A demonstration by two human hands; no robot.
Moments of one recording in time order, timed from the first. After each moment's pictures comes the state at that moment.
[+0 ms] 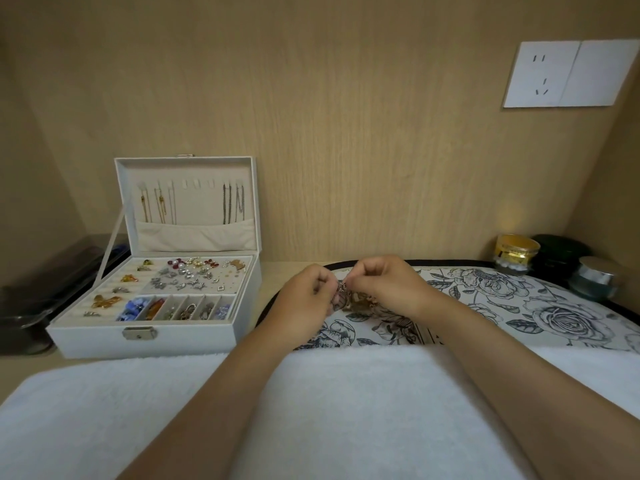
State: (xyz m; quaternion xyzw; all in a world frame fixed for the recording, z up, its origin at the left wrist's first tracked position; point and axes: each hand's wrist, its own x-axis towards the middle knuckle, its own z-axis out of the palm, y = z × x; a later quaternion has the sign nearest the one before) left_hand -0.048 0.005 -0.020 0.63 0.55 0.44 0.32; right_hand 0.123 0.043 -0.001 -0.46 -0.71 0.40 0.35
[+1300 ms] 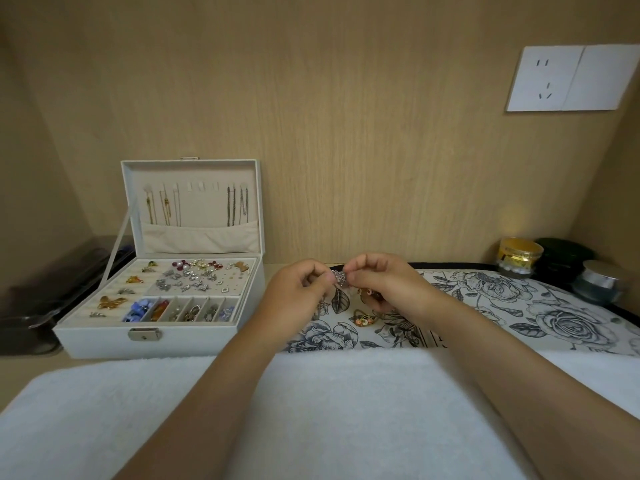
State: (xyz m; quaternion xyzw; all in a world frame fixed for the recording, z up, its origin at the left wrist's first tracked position) left_hand -0.061 -0.003 -0.003 0.64 0.54 0.48 0.28; right_hand 0.120 0.039 0.007 -0.41 -0.67 0.50 0.37
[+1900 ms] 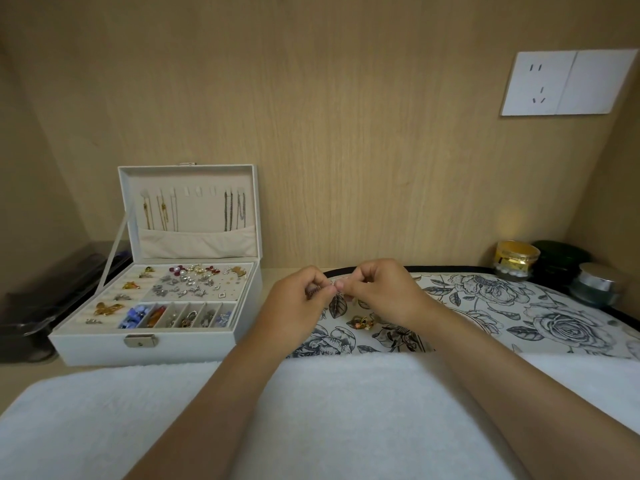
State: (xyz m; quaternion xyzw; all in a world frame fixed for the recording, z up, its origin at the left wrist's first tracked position) left_hand -0.060 0.002 -0.017 0.67 0.54 0.46 0.22; right_hand 0.114 0.040 0.002 -0.47 -0.74 0.32 0.36
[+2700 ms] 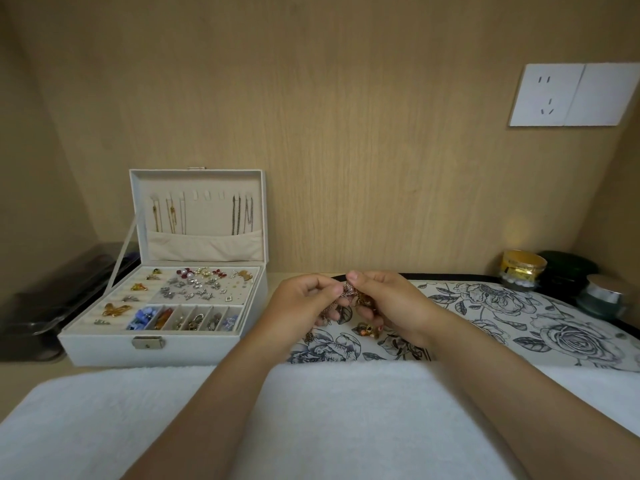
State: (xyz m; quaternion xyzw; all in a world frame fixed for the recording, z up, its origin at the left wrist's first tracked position) left_hand -0.060 -0.006 -0.001 0.58 0.50 0.49 0.43; right_hand 0.111 0.031 0.006 -0.39 -0.67 0.53 0.35
